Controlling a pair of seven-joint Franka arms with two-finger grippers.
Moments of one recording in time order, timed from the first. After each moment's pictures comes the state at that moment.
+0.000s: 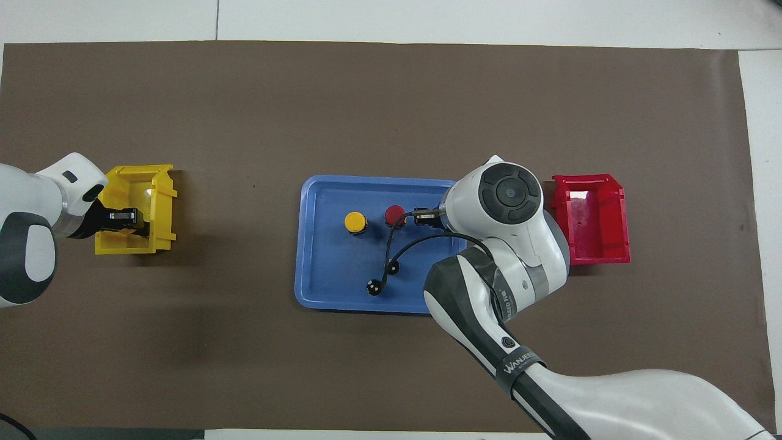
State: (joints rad) left arm 0.03 0.03 0.01 -2.22 0.01 2.26 0.05; right arm 0.36 0.25 0.13 -2.02 0.04 2.34 0.48
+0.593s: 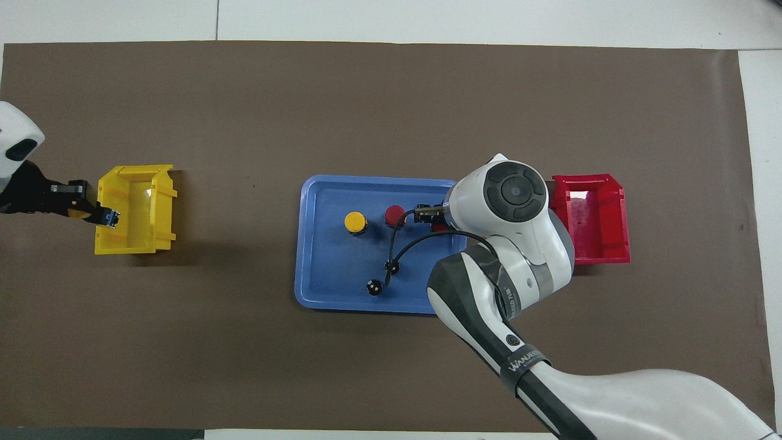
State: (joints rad) left arm 0.00 -0.02 -0.02 -1.80 0.01 1.70 -0.01; right arm 0.34 0.23 0.11 -1.93 0.03 2.23 0.48
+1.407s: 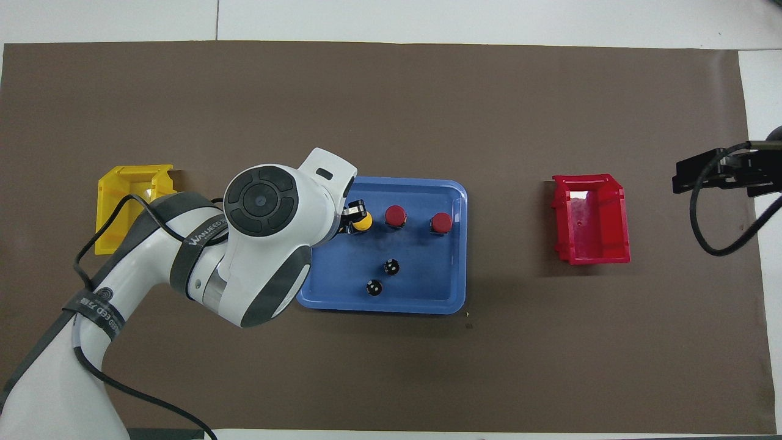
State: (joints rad) left arm -0.59 0.16 -0.04 -1.94 -0.03 2.19 -0.82; right arm -0.08 -0.03 0.09 -1.56 -0.01 1.50 0.07
